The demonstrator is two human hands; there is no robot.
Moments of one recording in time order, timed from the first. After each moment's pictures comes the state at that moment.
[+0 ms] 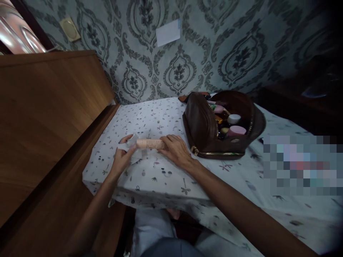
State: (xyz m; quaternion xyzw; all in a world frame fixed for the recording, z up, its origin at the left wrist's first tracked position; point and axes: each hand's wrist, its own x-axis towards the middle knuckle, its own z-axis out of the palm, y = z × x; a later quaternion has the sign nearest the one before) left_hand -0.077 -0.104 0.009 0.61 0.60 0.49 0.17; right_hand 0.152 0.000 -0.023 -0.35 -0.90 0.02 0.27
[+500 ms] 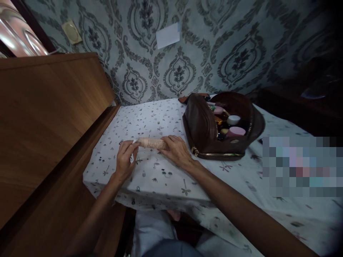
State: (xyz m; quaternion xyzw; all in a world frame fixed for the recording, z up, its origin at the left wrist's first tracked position) left_hand -0.068 -0.109 0.007 0.72 0.52 0.43 -0.17; right_hand 0.153 0.002 -0.026 -0.36 -0.88 0.04 0.30
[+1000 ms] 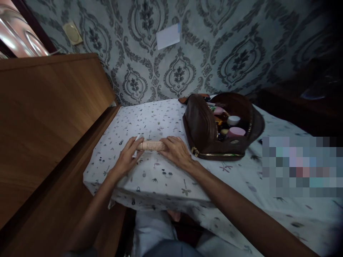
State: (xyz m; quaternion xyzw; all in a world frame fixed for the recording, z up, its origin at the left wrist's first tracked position) left_hand -0.078 -0.100 0.012 0.77 0.54 0.35 0.00; right_hand 0.154 0.000 -0.023 -0.33 -0.90 0.04 0.29
